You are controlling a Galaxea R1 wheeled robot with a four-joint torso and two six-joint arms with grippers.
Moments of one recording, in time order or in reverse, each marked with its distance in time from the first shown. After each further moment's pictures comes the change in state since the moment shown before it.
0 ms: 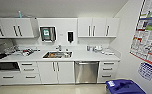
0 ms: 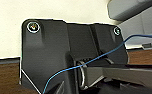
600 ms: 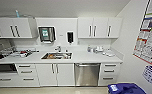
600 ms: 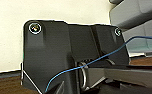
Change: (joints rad) left arm 0.000 -0.003 0.000 0.000 -0.008 0.000; right arm 0.001 0.001 0.000 0.000 0.001 0.000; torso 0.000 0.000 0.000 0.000
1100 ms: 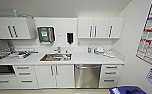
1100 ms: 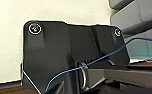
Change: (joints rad) left arm -0.002 0.001 0.000 0.000 0.000 0.000; right arm 0.000 -0.001 0.000 0.000 0.000 0.000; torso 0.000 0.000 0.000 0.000
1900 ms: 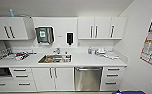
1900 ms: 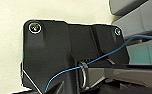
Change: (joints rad) left arm 0.003 0.000 0.000 0.000 0.000 0.000; right arm 0.000 0.009 0.000 0.000 0.000 0.000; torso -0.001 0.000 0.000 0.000
